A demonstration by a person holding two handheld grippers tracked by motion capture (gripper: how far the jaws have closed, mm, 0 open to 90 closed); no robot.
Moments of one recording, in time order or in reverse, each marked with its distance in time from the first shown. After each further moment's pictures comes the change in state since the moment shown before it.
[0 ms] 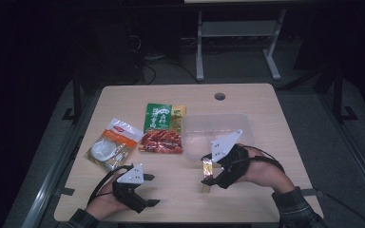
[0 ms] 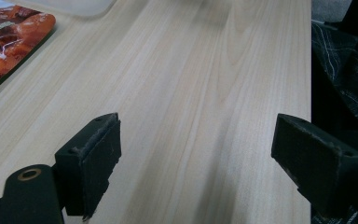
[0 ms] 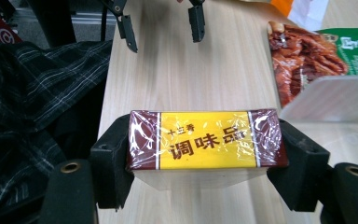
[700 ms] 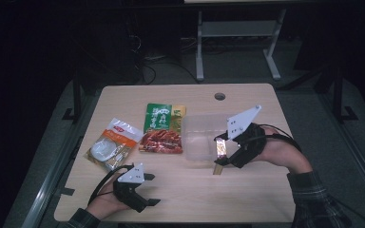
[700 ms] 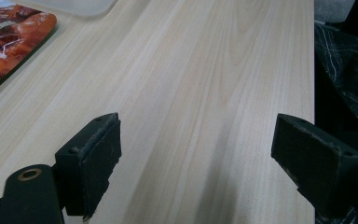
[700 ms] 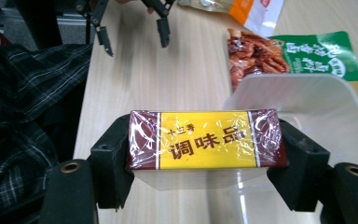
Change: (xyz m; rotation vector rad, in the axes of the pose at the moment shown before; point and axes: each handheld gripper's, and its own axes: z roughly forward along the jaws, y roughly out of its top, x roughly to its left) left arm 0.001 0.000 0.002 -0.008 0.004 -0.005; right arm -0.034 0.004 -0.051 -0.001 -0.042 -0.001
